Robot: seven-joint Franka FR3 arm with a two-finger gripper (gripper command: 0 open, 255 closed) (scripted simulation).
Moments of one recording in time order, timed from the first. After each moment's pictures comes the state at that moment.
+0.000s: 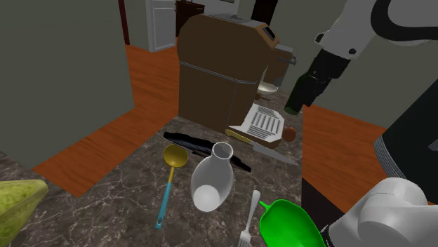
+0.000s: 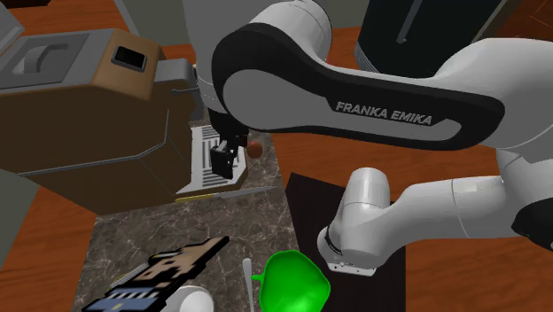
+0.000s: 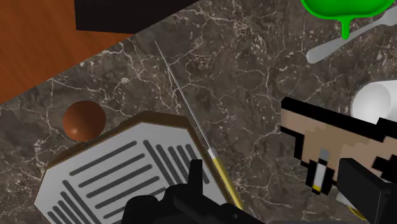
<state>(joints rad) 0.02 -0.76 -0.01 -2.27 0.11 1.57 -0.07</state>
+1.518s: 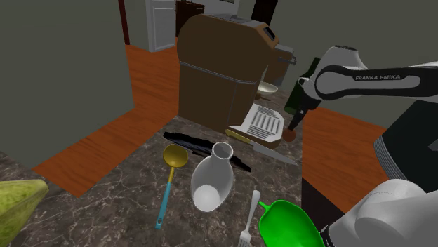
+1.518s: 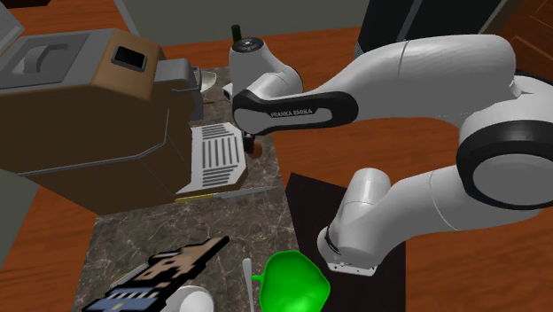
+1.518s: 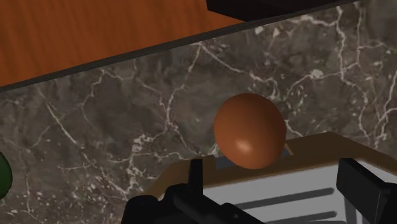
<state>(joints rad) -0.05 -0.50 -0.32 -2.53 -0.15 2.13 -0.57</state>
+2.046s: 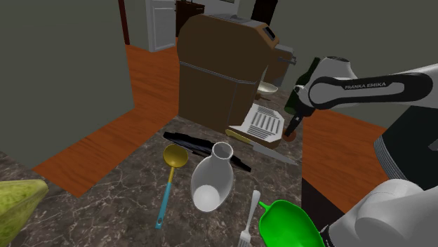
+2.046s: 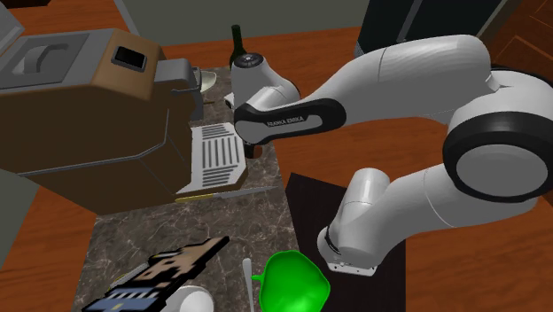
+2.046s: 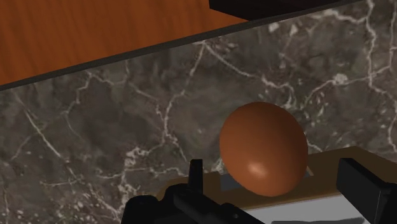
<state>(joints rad) -0.05 -0.45 -0.34 -2.59 -0.16 2.24 -0.58</state>
